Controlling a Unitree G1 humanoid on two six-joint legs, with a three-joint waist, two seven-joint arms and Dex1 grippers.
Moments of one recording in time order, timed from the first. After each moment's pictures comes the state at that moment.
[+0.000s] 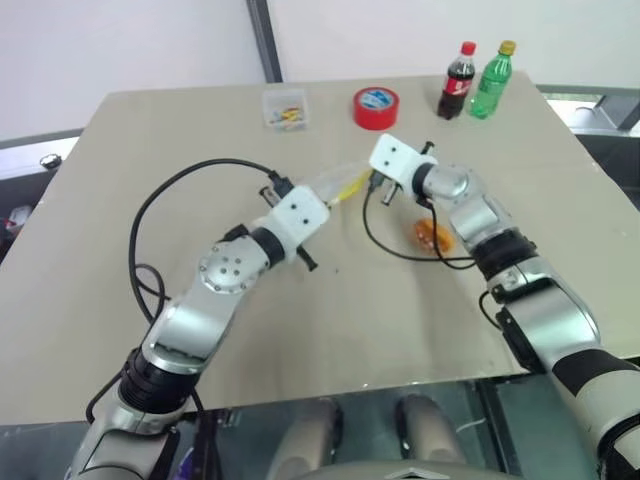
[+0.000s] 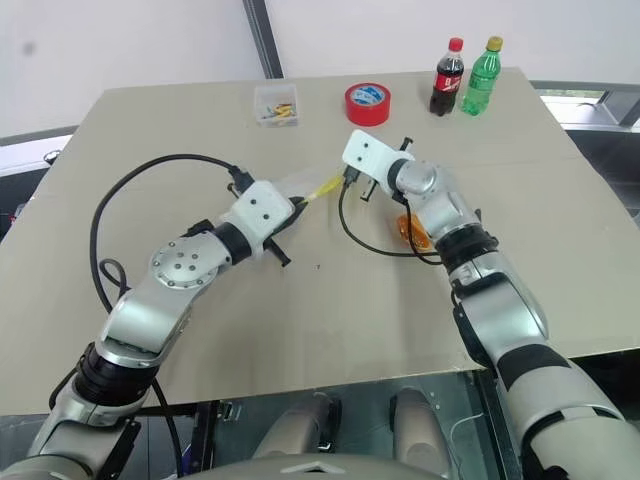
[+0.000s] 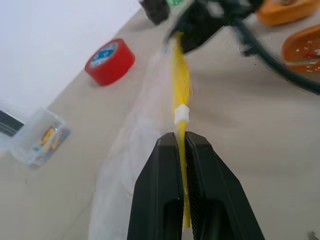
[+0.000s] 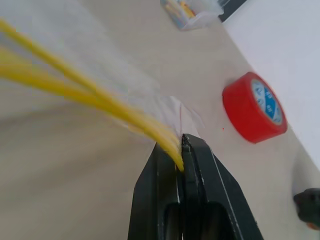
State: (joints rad) left arm -0.41 0.61 -0.20 -0.44 -0.02 0.55 -0.44; right arm -1.04 -0.28 0.31 0.70 -0.29 0.09 0.55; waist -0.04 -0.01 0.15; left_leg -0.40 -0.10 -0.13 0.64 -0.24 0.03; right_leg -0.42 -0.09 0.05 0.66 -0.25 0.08
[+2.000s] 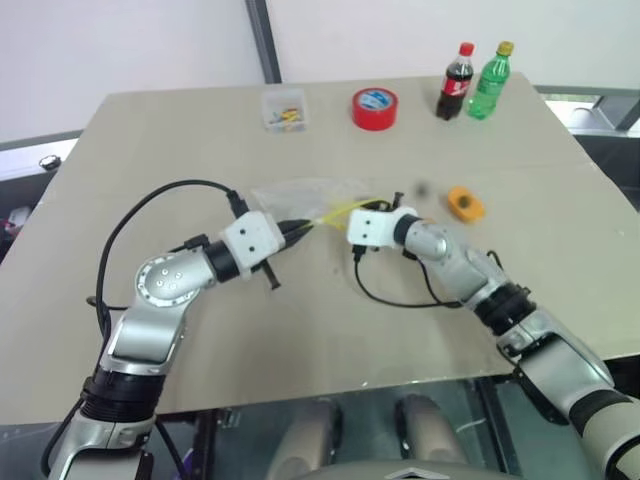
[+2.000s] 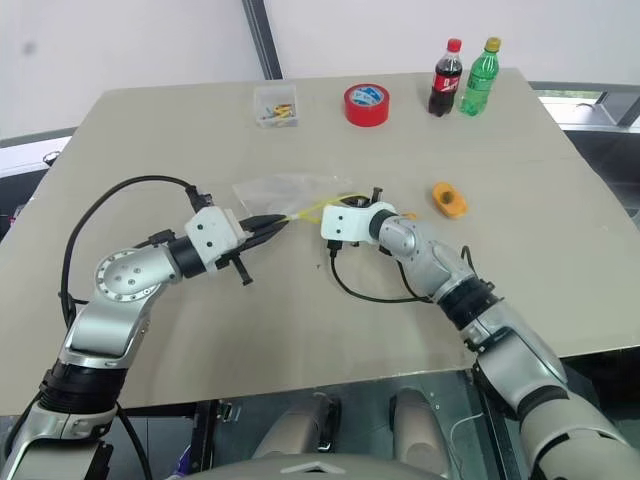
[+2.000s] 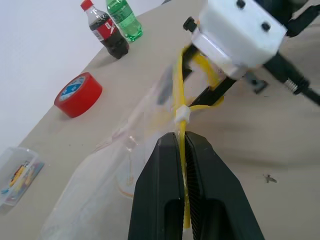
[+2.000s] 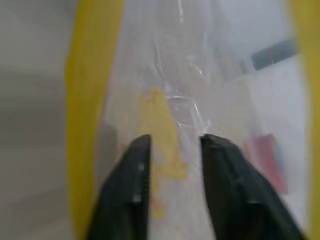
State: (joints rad) left arm -0.26 0.67 -0.01 -0.22 -0.12 0.02 -0.80; right arm -0.83 -0.34 0.58 0.44 -0.48 -0.07 0.36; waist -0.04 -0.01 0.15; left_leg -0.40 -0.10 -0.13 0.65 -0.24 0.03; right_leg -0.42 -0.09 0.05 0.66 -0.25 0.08
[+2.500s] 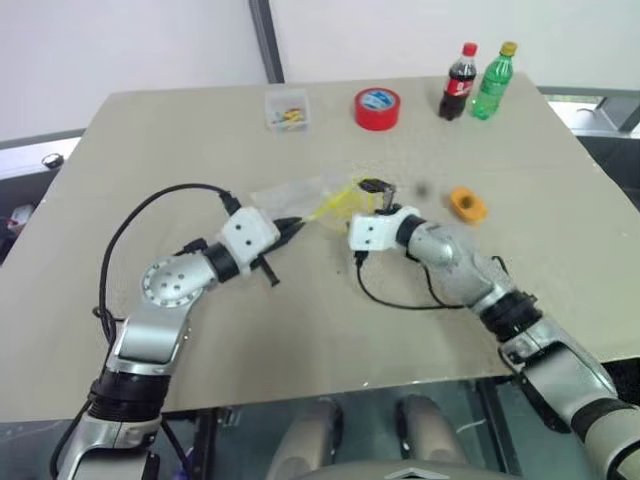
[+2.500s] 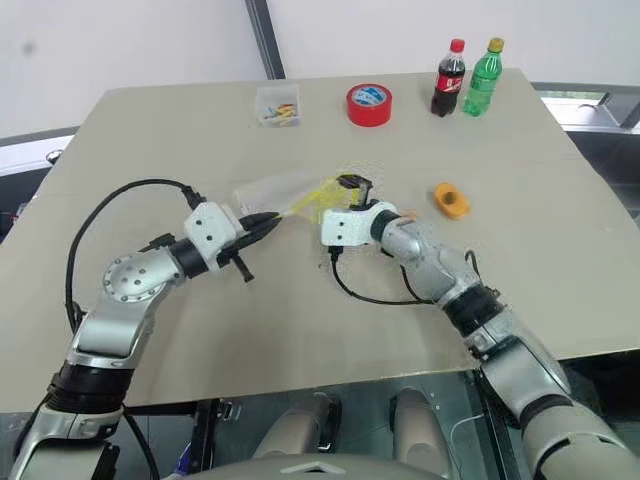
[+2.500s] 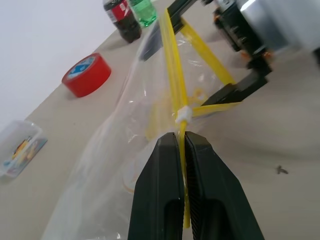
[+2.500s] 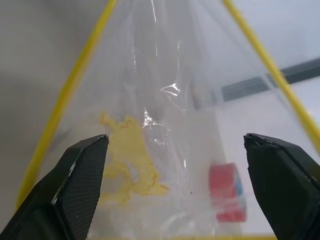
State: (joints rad) left arm -0.26 0.64 0.01 -0.16 -0.12 0.09 -0.71; right arm -0.71 -0.34 0.47 0.25 -0.45 -0.05 0.40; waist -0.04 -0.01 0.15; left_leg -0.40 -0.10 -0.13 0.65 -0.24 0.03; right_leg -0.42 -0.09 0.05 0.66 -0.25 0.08
